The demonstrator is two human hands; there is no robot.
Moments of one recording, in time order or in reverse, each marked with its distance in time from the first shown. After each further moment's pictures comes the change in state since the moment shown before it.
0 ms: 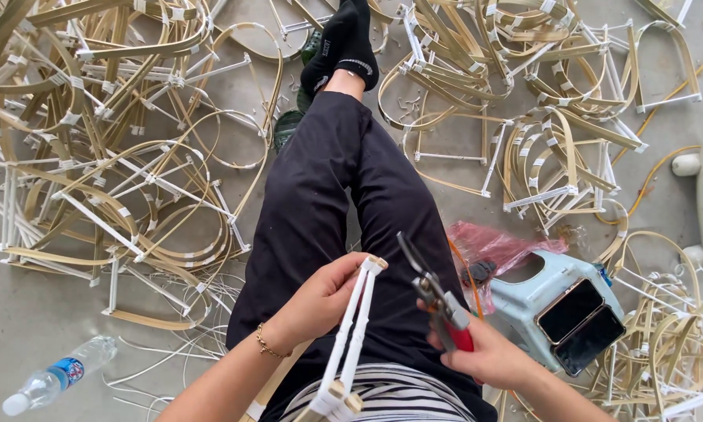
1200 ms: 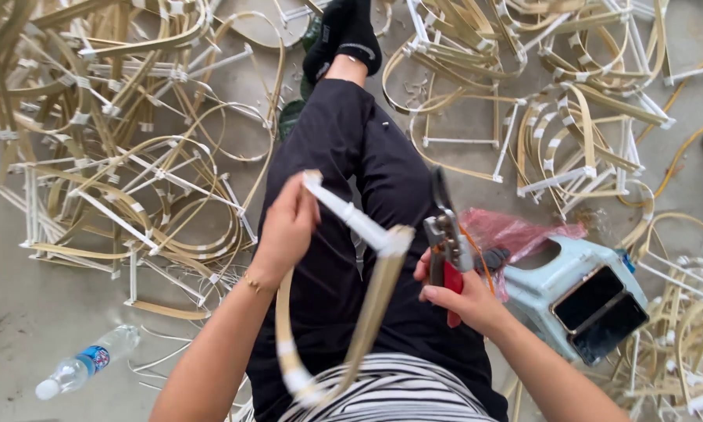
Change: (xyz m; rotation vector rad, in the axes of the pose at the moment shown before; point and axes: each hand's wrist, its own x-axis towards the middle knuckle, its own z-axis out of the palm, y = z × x) left_hand 0.044 0.019 -0.057 0.490 0.630 0.138; right_hand 0.048 -0.034 0.001 0.230 0.205 -0.271
